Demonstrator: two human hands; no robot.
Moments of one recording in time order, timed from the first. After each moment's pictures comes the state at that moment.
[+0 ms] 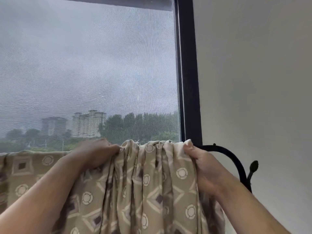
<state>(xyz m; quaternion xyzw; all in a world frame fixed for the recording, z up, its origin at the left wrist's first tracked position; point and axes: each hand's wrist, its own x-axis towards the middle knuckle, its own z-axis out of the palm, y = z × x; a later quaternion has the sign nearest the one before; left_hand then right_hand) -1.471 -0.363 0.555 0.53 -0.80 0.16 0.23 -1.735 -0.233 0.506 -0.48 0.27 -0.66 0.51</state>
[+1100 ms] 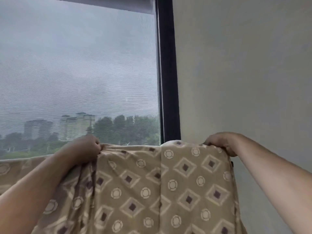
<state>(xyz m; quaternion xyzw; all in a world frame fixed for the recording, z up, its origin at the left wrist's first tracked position) -1.520 -0.362 0.571 0.54 -0.79 0.08 0.29 -1.904 -0.245 0.576 -0.44 0.80 -0.35 0.22</state>
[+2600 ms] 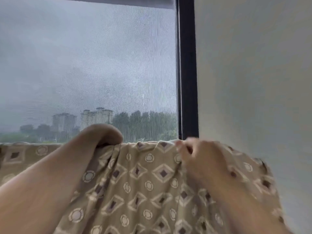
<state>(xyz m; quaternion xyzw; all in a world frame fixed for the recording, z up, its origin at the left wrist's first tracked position) -1.518 -0.339 0.589 0.64 -0.74 -0.17 0.12 -1.744 -0.197 0.509 -0.61 0.61 -0.44 -0.25</state>
